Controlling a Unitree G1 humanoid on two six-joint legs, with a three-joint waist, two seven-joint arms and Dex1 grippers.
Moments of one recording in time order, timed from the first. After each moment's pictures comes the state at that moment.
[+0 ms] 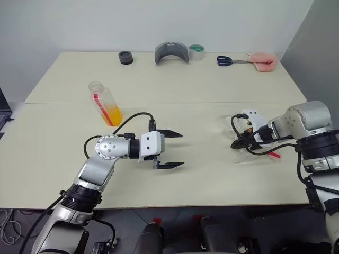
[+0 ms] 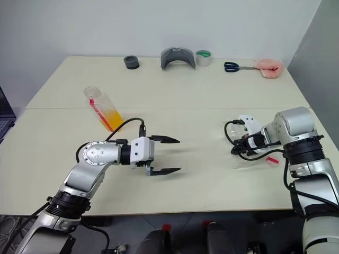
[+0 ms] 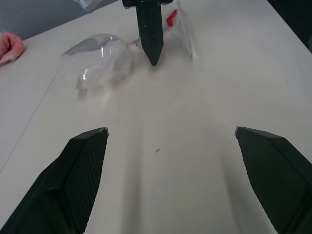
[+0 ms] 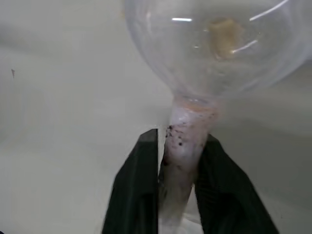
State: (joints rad) left arm -0.46 0.59 -0.23 -0.01 -0.16 -0.04 -1.13; right arm -0.94 -0.68 0.20 0.31 0.53 1.60 0.58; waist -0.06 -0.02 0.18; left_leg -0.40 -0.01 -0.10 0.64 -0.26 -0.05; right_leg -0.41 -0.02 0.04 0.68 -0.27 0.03
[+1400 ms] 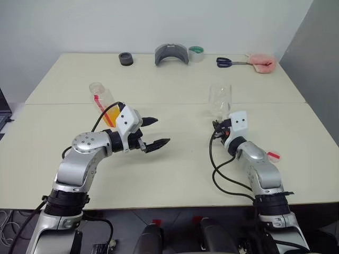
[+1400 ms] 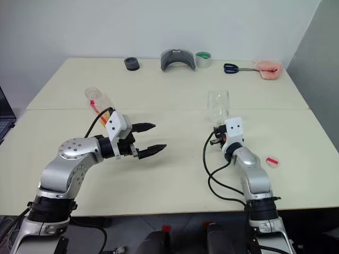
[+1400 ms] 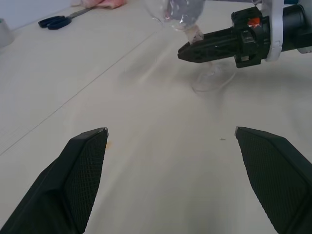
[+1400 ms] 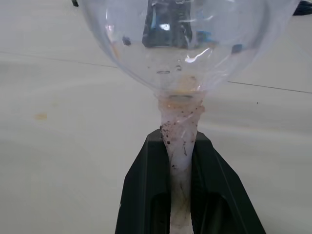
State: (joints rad) left arm -0.40 0.62 -0.01 -0.15 -0.35 0.45 -0.93; right arm -0.37 -0.17 0.02 -0.01 0.16 0.44 0.26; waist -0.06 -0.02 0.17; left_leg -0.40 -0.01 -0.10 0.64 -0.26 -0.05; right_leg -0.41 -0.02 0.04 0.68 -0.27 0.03
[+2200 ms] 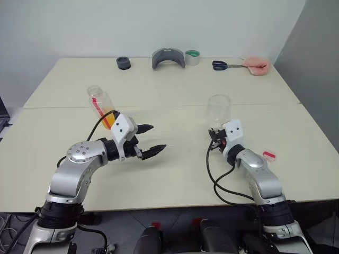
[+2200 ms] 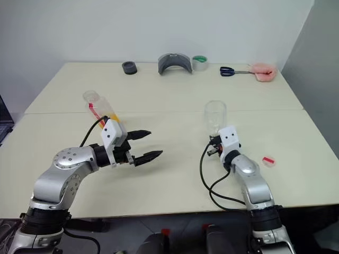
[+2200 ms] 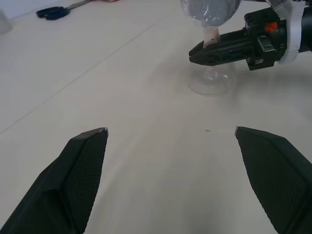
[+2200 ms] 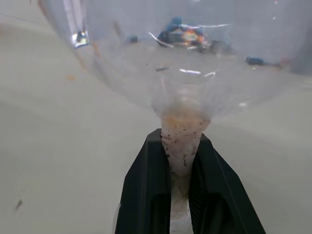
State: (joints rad) left arm -0.29 0.64 0.04 -0.24 -0.38 0.49 -0.88; right arm -0.34 -0.18 0.10 -0.02 0.10 0.38 0.32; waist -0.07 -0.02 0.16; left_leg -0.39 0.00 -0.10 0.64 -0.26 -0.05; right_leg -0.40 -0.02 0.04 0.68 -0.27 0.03
